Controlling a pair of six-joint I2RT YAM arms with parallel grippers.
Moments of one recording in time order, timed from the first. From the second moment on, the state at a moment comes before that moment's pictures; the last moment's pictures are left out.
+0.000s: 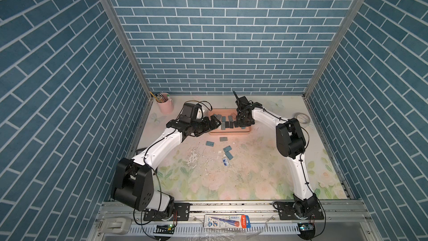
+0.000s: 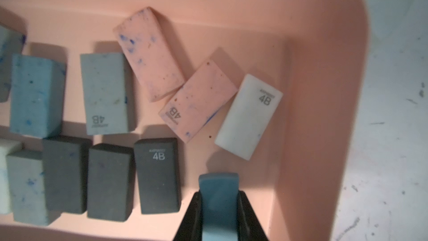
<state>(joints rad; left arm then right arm) -0.36 1.46 1.10 -0.41 0.43 -0.67 0.56 2.31 1.91 -0.81 0.09 0.34</state>
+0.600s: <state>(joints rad) -0.36 1.49 1.10 -0.42 0.42 -0.65 0.56 2.35 1.95 -0.80 0.05 0.34</state>
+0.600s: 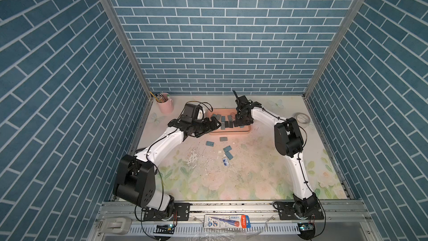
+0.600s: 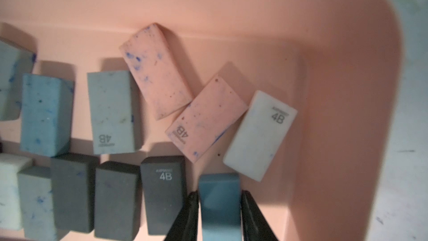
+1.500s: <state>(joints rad) -0.37 1.57 1.13 -0.70 0.24 -0.45 0.58 2.01 1.79 -0.73 0.06 0.30</state>
